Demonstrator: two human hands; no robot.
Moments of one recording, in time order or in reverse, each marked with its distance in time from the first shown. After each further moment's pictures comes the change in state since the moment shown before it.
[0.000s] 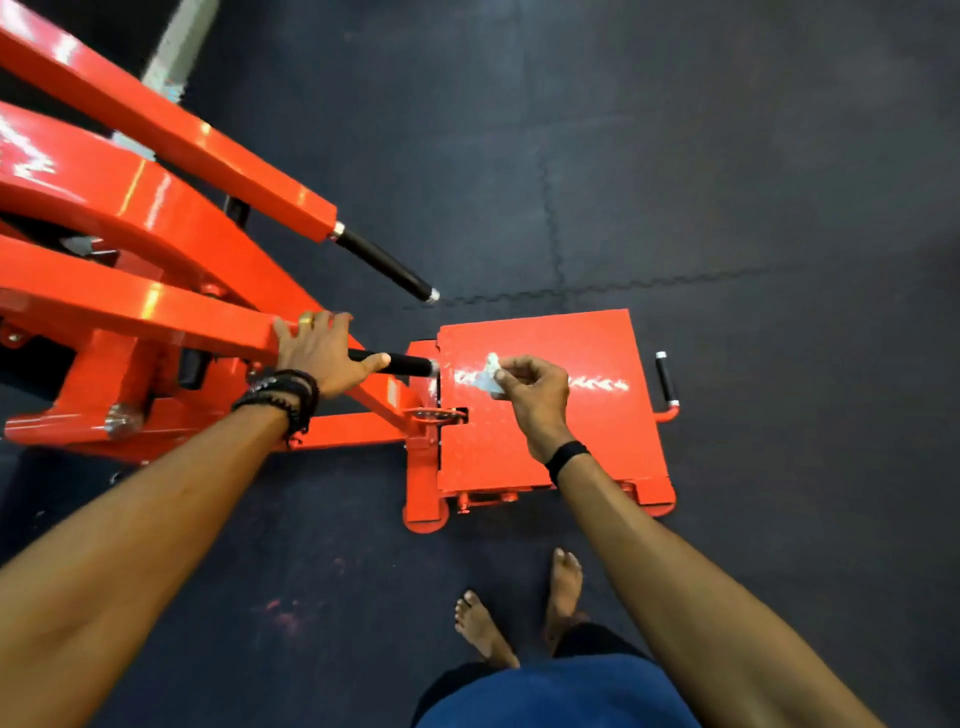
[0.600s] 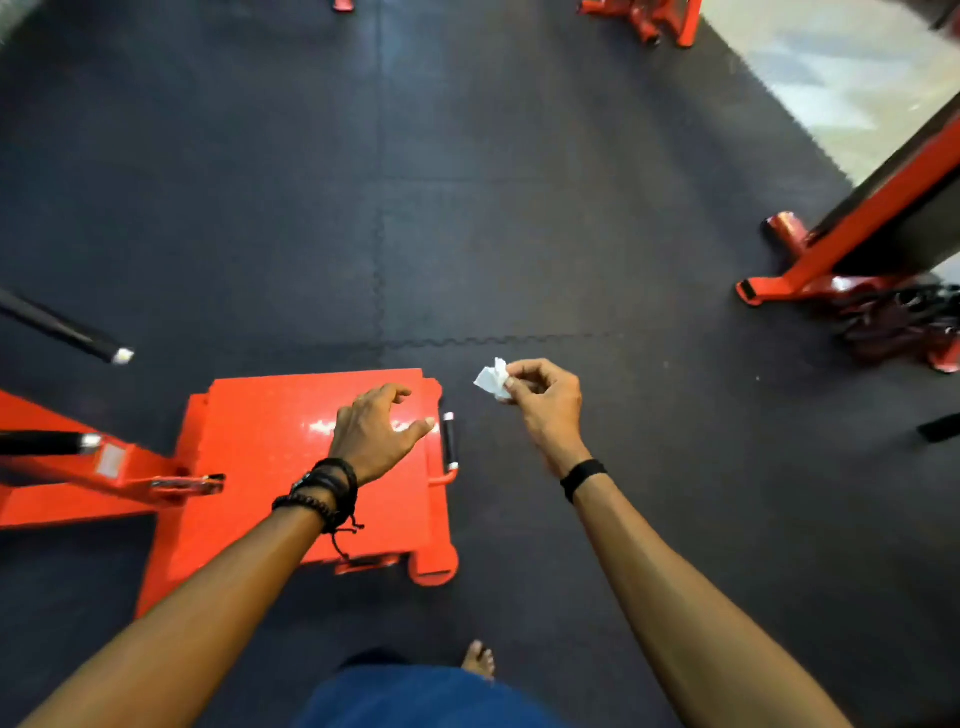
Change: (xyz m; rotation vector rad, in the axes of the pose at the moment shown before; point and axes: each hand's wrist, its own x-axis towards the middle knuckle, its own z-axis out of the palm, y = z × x) left_hand -0.024 0.511 -0.034 -0.818 0.041 0.190; right_hand 0.144 -0.146 -0.443 -0.262 0.105 -0.225
